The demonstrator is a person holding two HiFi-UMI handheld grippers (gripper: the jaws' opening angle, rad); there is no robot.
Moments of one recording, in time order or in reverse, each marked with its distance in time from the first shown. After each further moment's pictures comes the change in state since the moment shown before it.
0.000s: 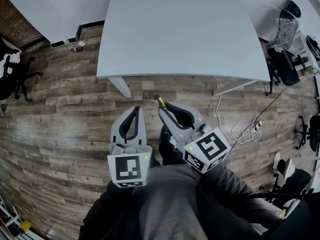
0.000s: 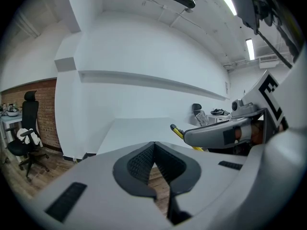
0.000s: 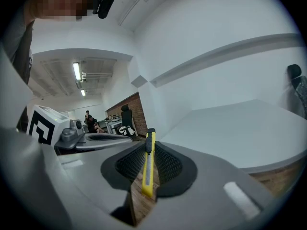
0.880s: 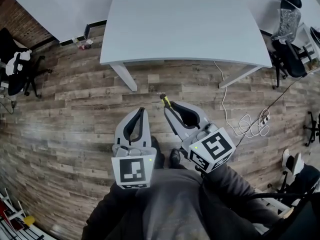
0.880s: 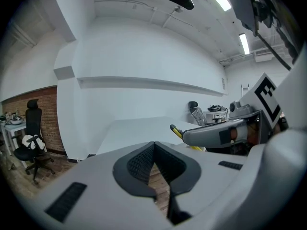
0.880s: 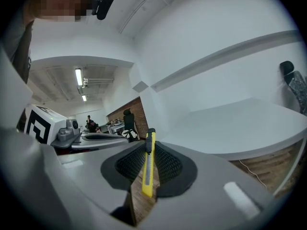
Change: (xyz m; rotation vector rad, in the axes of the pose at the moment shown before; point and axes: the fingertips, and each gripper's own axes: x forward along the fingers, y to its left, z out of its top) left arm -0.076 -0.067 -0.013 0.046 -0.005 0.025; right arm -0.087 0.035 -0.027 0.031 -0.051 0.007
